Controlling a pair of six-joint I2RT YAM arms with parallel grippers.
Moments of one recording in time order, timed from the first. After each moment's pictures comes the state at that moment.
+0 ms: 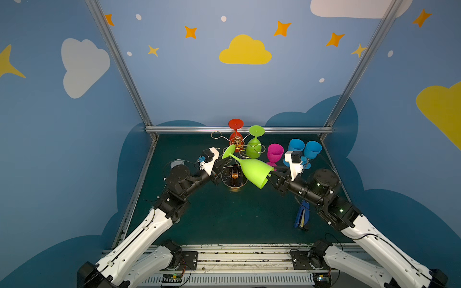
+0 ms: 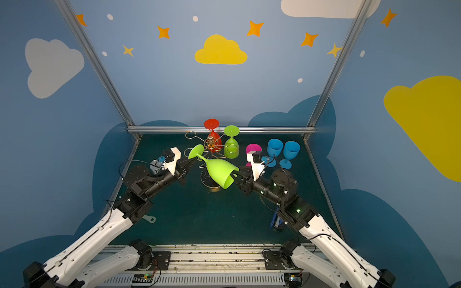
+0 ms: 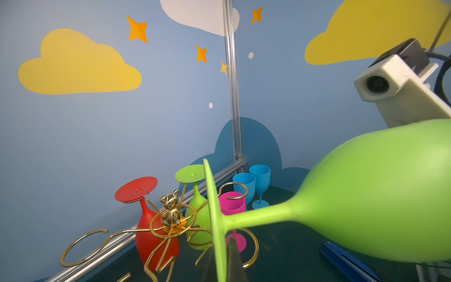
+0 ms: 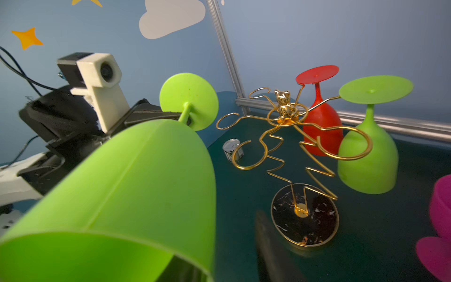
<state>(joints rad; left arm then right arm) -0.54 0.94 0.80 0.23 0.30 0.05 0.73 0.84 0.89 -0.12 -0.25 0.34</state>
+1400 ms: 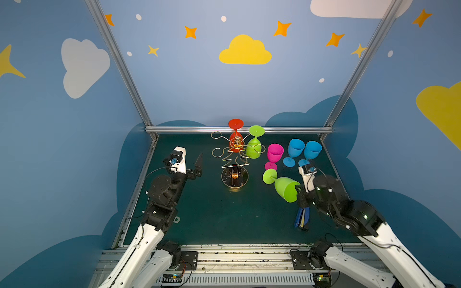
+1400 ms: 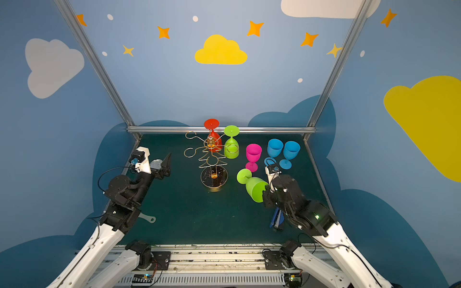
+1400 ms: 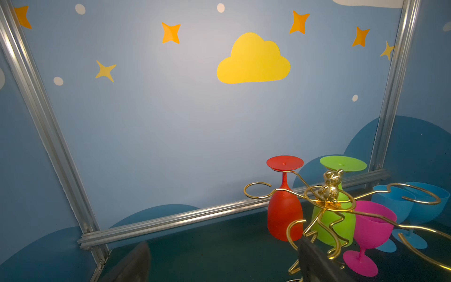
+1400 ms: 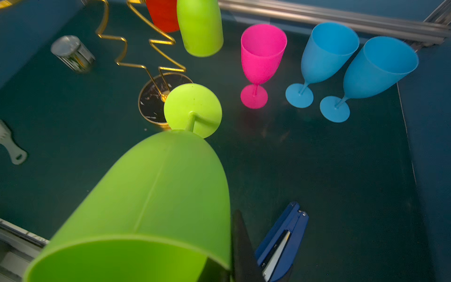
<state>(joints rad) -0.30 0.73 0.66 0.21 -0.10 0.07 0.70 0.84 1.08 -1.00 0.27 0.24</state>
